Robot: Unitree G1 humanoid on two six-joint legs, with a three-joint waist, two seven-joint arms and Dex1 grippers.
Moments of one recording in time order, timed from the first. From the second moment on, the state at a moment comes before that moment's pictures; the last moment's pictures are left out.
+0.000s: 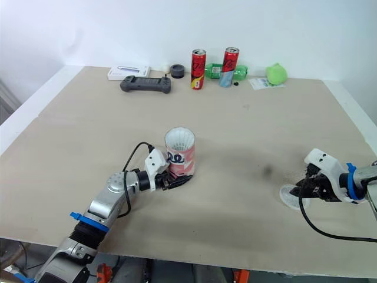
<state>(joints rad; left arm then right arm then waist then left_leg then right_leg) -0.41 0.20 -0.26 0.18 -0.16 0.14 -0.79 -0.30 -1.19 0.00 0.32 0.18 0.52 1.28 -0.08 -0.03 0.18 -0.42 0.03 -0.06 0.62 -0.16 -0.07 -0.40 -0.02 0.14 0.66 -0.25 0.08</state>
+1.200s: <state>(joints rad) -0.48 0.19 -0.28 0.23 -0.13 0.13 -0.79 -1.21 -0.74 0.39 0.04 0.18 0.58 1.33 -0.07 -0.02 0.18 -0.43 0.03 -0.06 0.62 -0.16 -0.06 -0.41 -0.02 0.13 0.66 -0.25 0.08</state>
